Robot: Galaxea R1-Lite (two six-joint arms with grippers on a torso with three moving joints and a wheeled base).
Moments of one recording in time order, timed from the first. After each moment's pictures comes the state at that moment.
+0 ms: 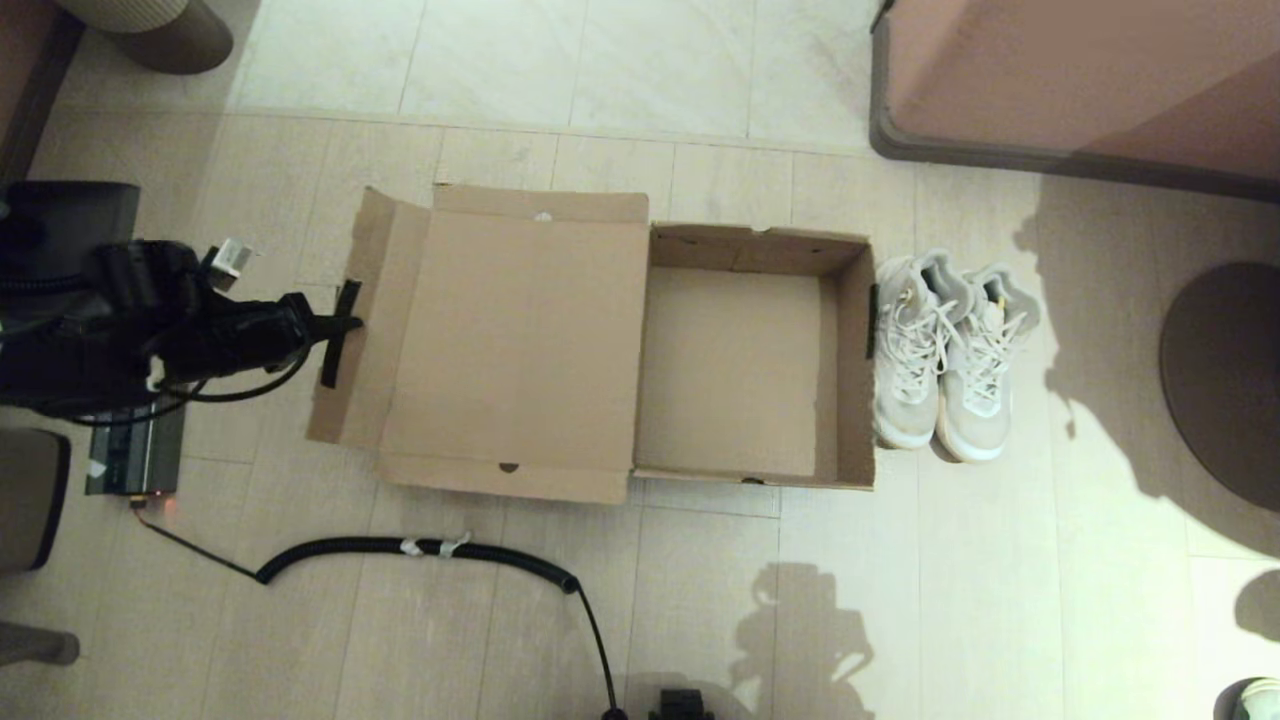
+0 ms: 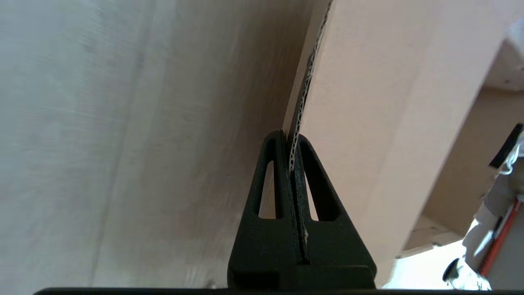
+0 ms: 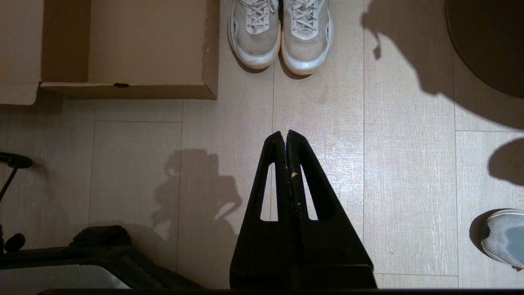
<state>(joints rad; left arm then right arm) 0.29 2.19 -1.65 -0.29 -0.68 -0.35 0.00 0.00 0.00 -0.04 -0.05 0.08</state>
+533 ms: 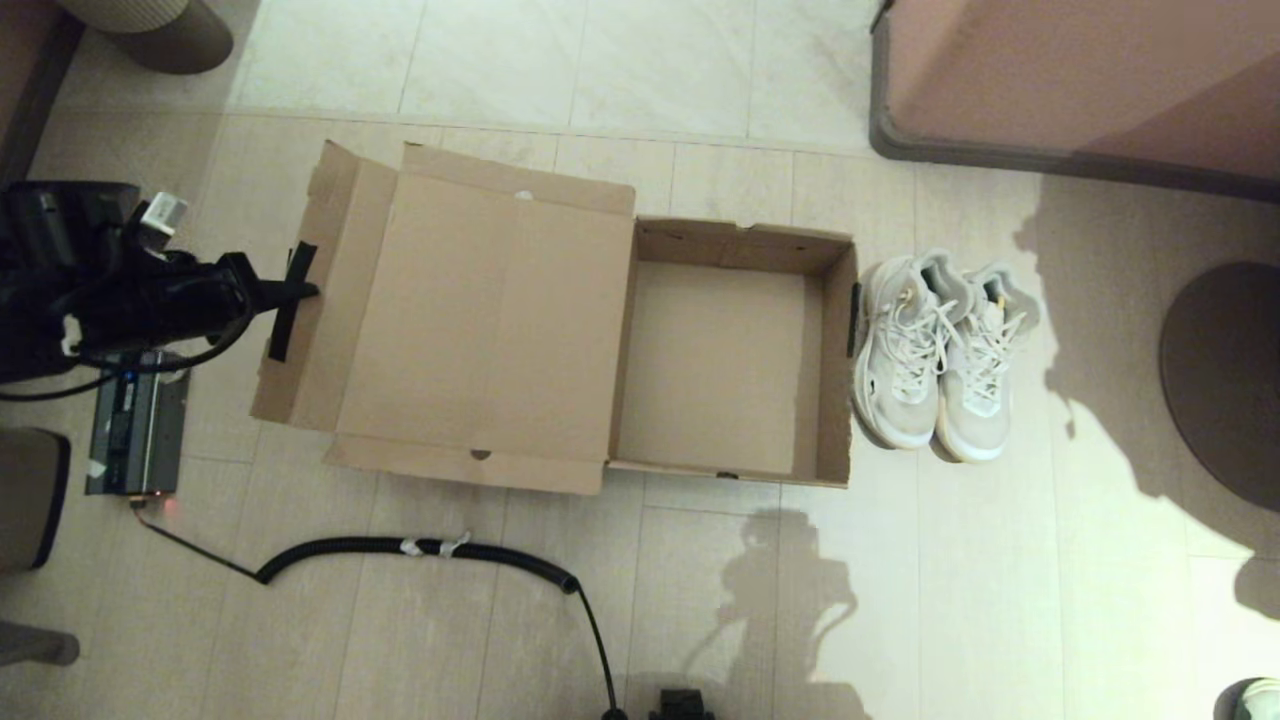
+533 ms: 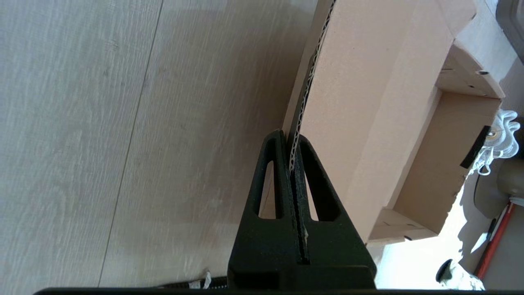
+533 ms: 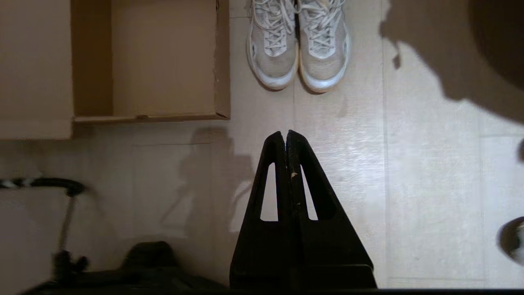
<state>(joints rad) 0.34 2.07 -1.66 -0.19 -0.71 -0.34 0.00 0.27 -0.24 -0.03 -0.02 0.16</state>
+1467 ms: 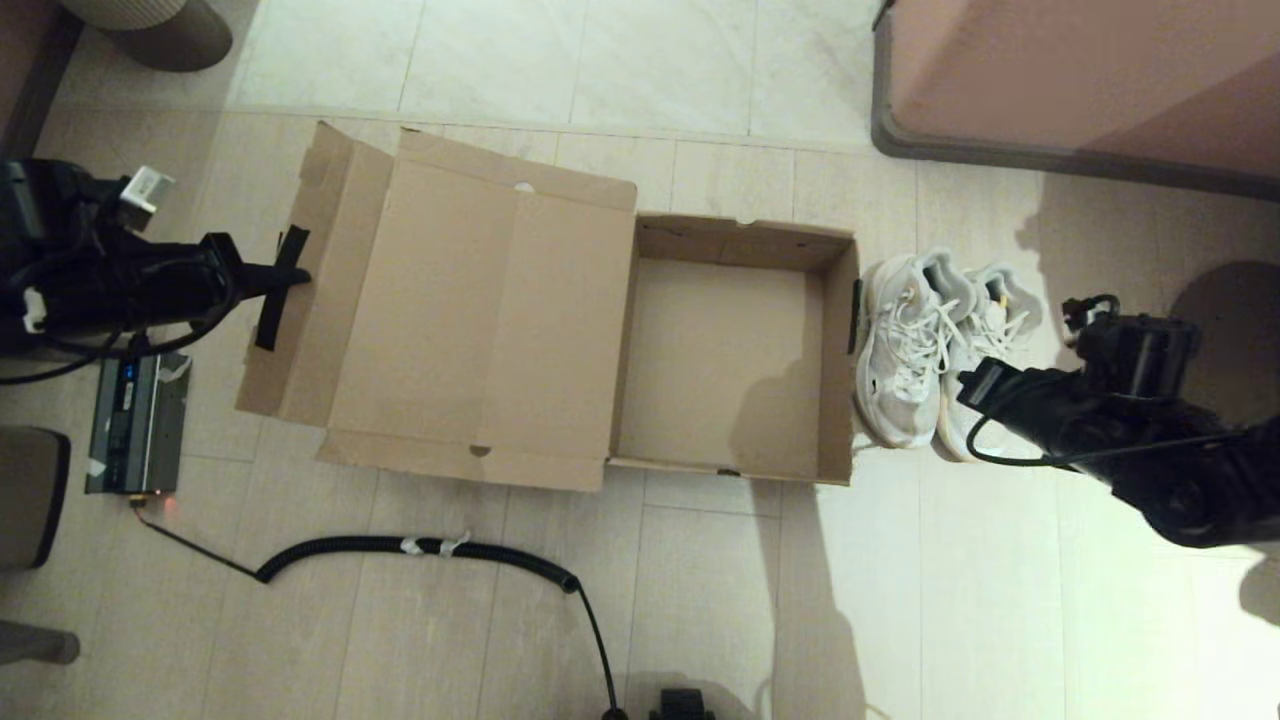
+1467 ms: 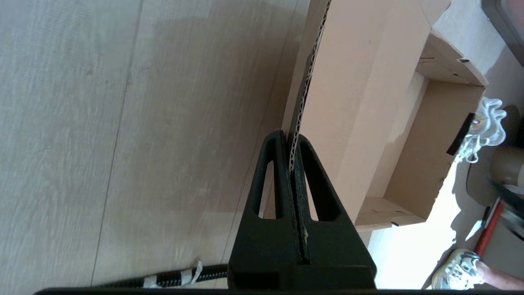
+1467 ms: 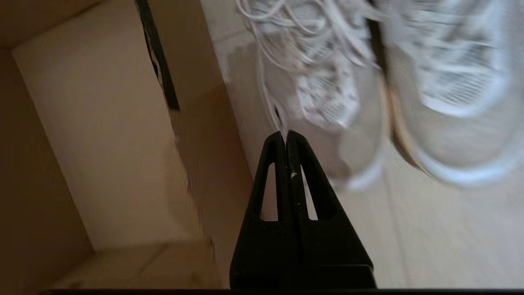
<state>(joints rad) 0.34 1.99 -1.65 -0.10 -0.73 -0.32 0.01 1.96 -0.87 -0.91 0.01 0.48</state>
